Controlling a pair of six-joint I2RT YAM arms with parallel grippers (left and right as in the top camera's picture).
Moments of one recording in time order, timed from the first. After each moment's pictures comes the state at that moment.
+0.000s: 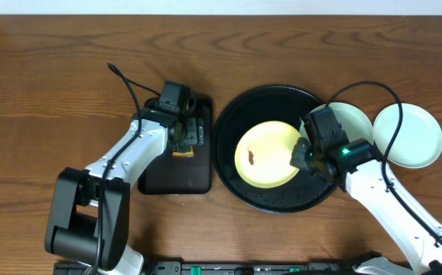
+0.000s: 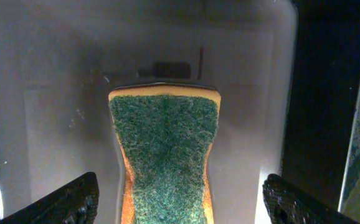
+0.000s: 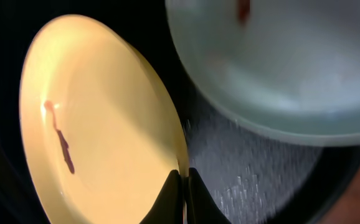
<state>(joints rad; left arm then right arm) -0.28 1.72 1.02 -0.55 0.02 -0.33 0.40 1.37 0.88 -0.70 0.06 0.72</state>
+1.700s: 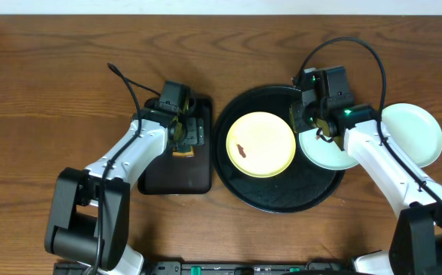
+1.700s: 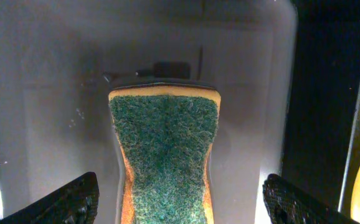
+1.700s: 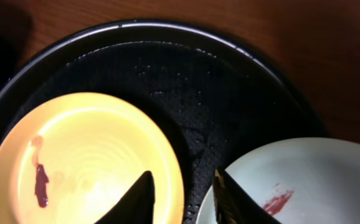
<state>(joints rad) -0.28 1.72 1.02 -0.55 0.02 -0.33 0.27 1.62 1.09 -0.47 -0.11 0.01</state>
